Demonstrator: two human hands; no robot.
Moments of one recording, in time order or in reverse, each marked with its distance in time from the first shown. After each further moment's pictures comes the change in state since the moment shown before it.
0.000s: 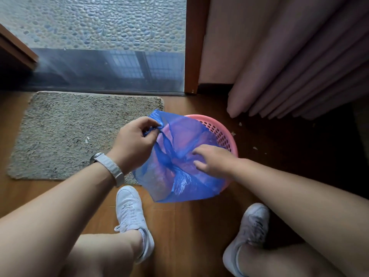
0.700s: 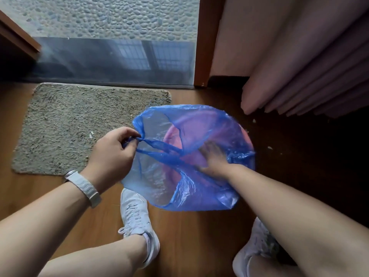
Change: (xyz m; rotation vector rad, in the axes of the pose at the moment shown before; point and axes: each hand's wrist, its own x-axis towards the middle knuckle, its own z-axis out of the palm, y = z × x) left_hand -0.004 -0.057 -0.021 0.176 0.095 -0.059; right_hand 0.063 0.021 0.068 -0.040 0.016 0.112
